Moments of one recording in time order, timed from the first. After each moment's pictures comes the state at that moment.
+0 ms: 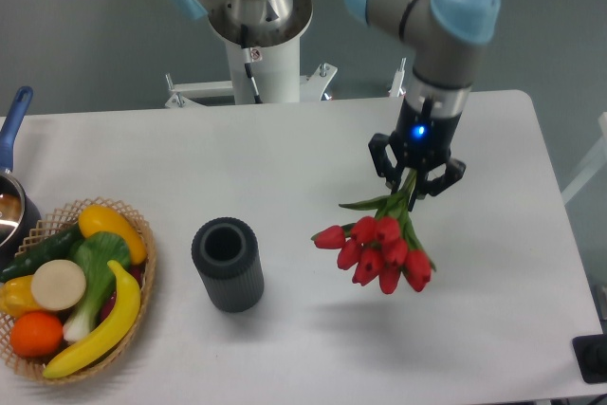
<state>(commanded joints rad) 2.74 -1.70 -1.65 -1.00 1.06 1.03</state>
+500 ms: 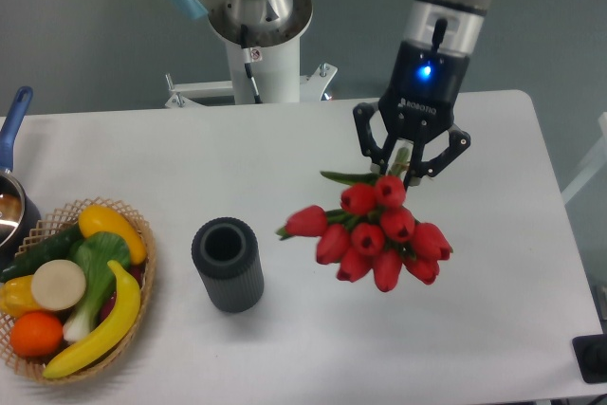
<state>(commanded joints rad) 2.71 -1.71 -1.54 -0.97 0.74 0.91</state>
